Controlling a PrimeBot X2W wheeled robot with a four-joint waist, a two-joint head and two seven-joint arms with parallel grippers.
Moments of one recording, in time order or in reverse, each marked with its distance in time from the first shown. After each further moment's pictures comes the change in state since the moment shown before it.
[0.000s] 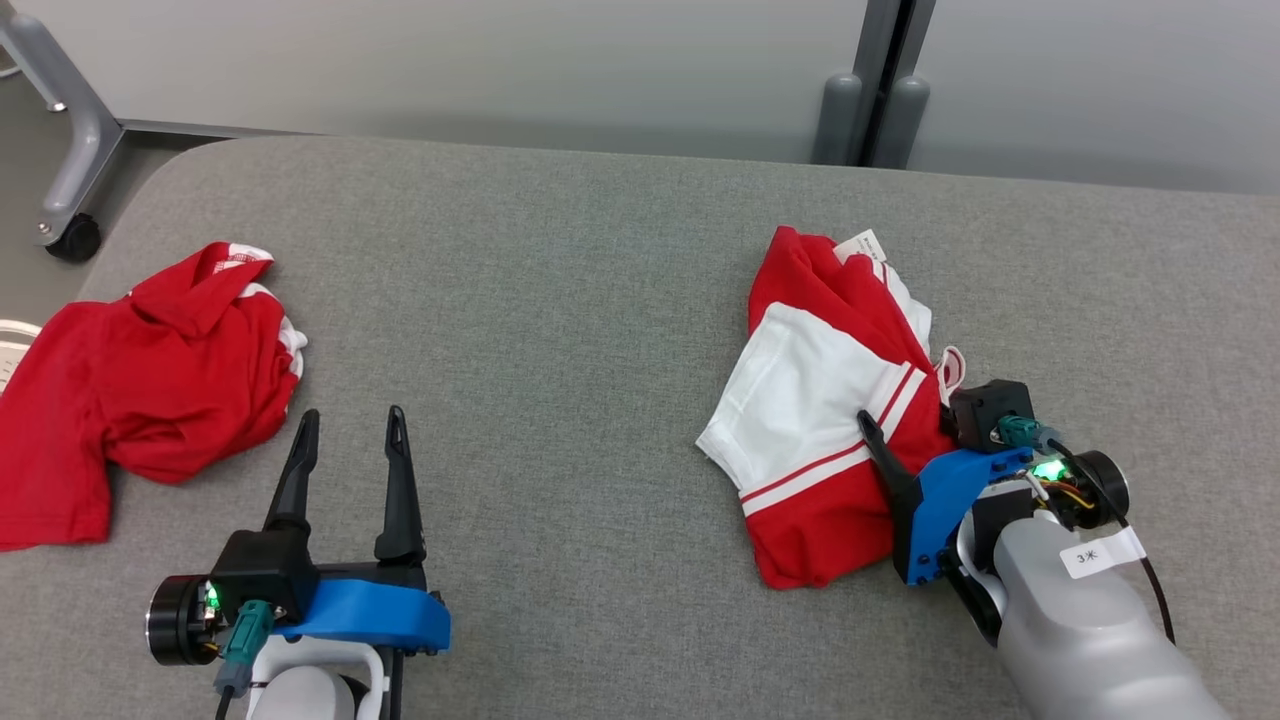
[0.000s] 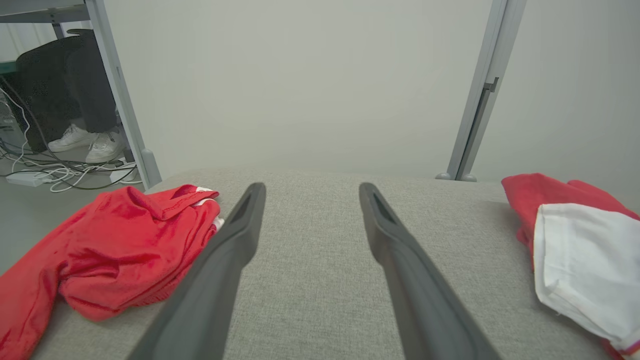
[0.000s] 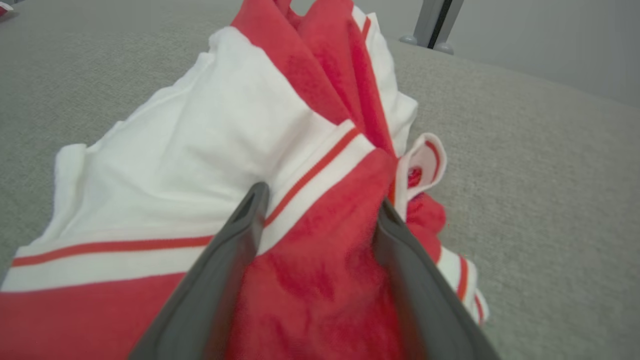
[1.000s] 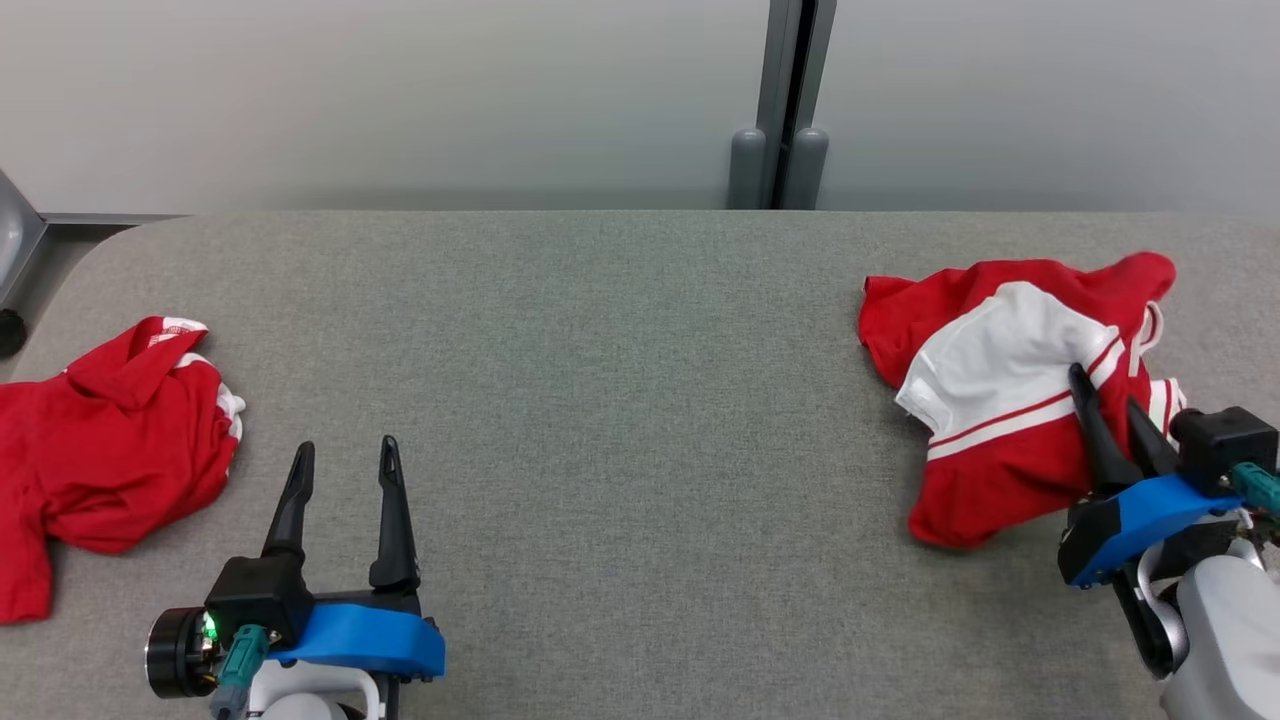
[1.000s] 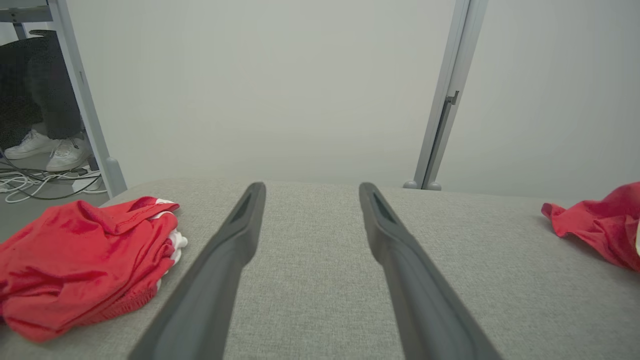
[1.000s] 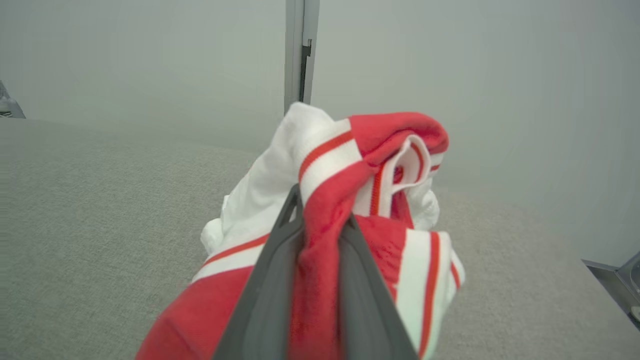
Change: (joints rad) left arm 0.032 0.000 0.008 0.011 -0.019 0.006 0.000; right arm 0.312 -0.197 -0.212 -0.542 0.041 0.000 -0.021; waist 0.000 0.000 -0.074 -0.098
